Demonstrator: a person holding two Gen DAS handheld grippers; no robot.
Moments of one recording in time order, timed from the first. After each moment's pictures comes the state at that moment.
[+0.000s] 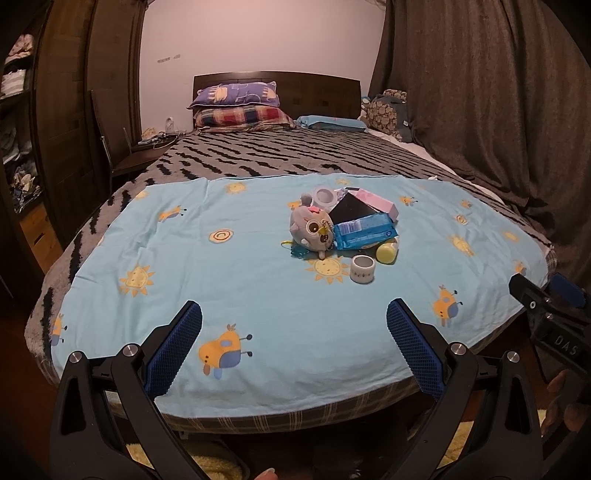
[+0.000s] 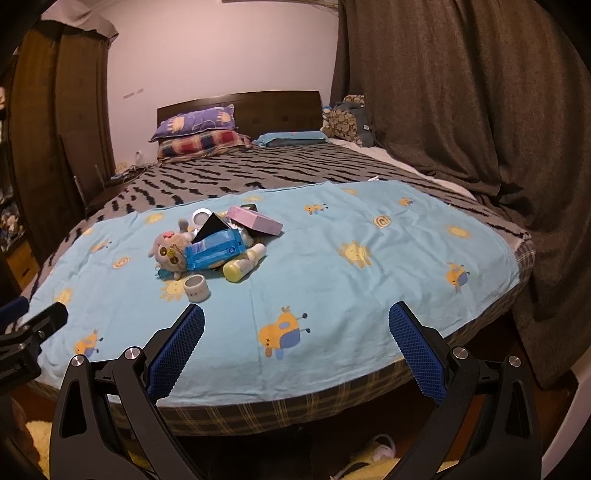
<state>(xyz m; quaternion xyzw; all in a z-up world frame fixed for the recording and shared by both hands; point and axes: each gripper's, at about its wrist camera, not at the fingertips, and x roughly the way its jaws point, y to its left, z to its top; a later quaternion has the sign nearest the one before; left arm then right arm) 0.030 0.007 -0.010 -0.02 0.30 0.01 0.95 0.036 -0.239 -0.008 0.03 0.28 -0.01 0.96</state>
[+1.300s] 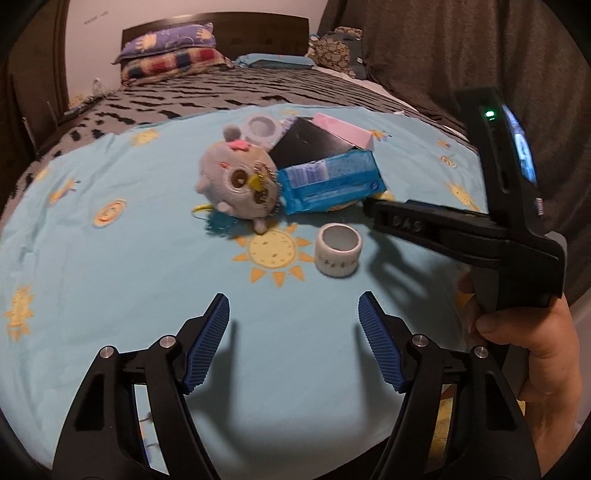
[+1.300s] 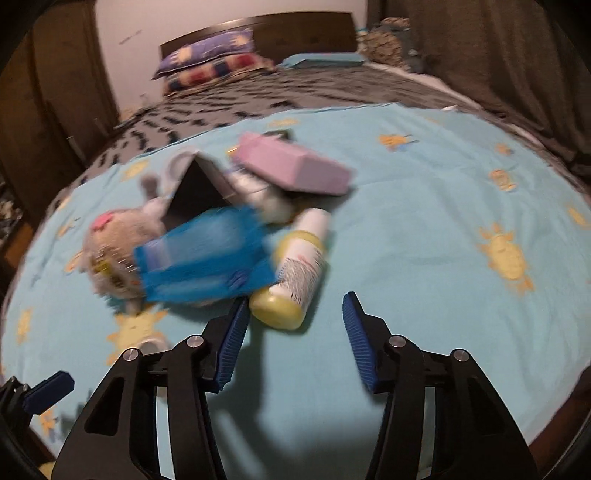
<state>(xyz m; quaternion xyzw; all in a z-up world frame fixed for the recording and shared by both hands) 0.159 -0.022 -0.091 -0.01 0.41 -0.12 0.90 0.238 -0.192 -0.096 0.04 0.42 0.04 0.91</state>
